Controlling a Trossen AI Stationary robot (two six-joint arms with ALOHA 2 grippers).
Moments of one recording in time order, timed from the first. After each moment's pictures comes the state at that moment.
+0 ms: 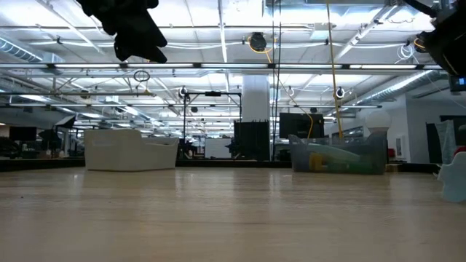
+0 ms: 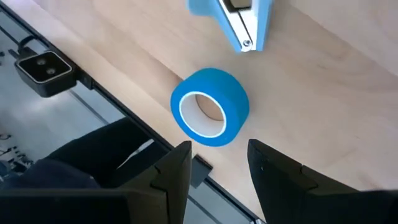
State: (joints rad) left arm -0.10 1.09 0.84 -0.39 -0.18 -0.38; right arm 0.69 1.38 0.75 -0.33 -0.18 1.78
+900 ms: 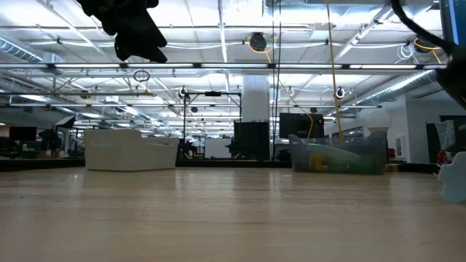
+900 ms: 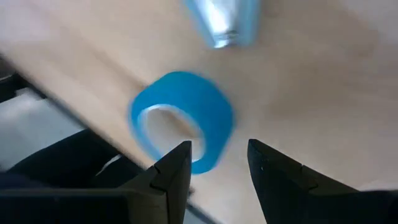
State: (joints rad) left arm -0.10 1.09 0.84 -0.39 -0.18 -0.36; right arm 0.72 1.56 0.75 -0.24 -0.18 1.81
